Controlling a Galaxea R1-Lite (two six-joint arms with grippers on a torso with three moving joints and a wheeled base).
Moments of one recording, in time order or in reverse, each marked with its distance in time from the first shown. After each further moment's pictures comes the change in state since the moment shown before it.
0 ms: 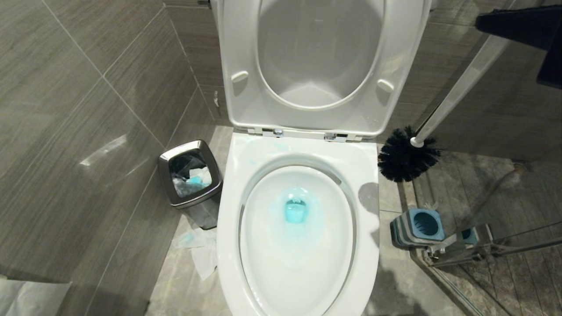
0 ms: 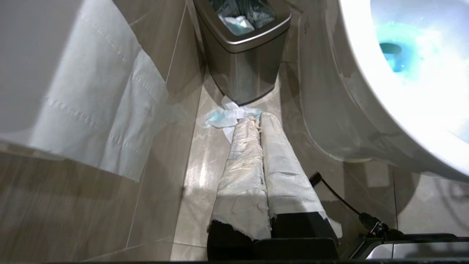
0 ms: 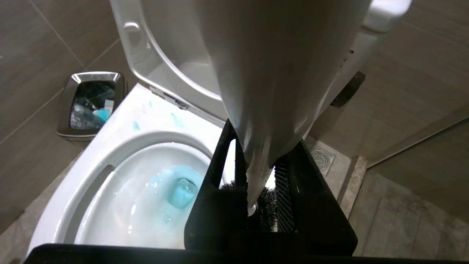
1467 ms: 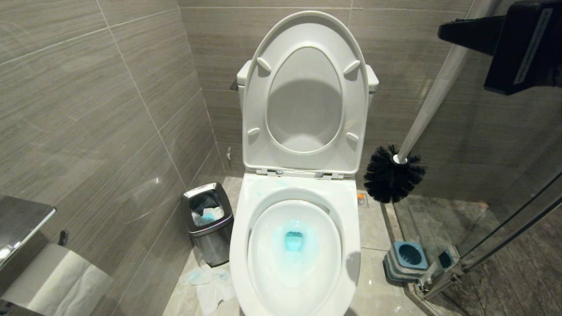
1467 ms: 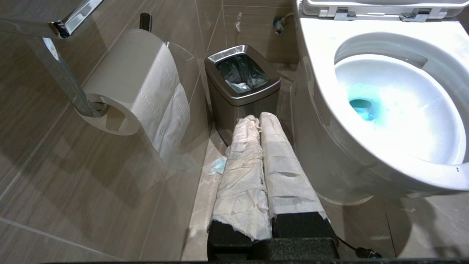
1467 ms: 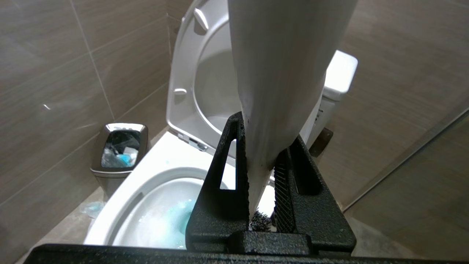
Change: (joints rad) left arm 0.000 0.000 0.000 0.000 -0.001 0.004; right arm 0.018 0.075 -0.002 -0.065 -0.015 0.037
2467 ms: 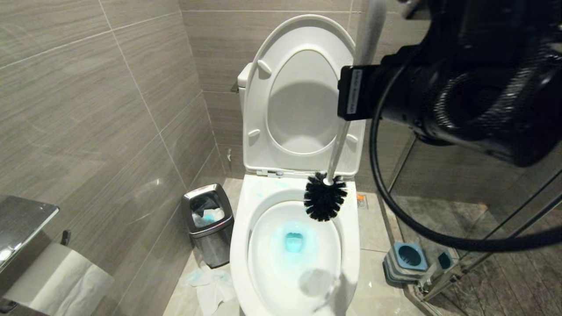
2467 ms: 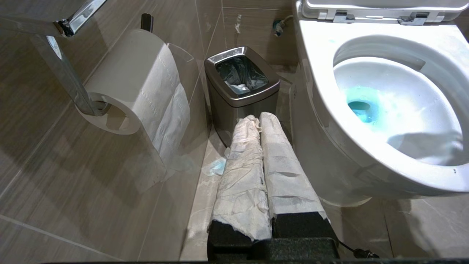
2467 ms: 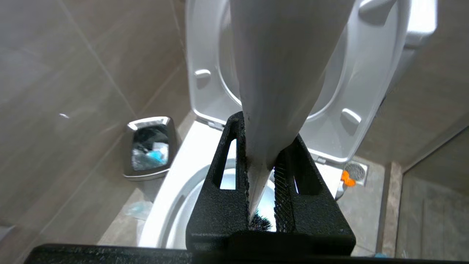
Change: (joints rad) left arm 0.000 0.000 0.000 0.000 0.001 -0.007; right arm -0.046 0.333 -0.170 0.003 -0.010 0.285
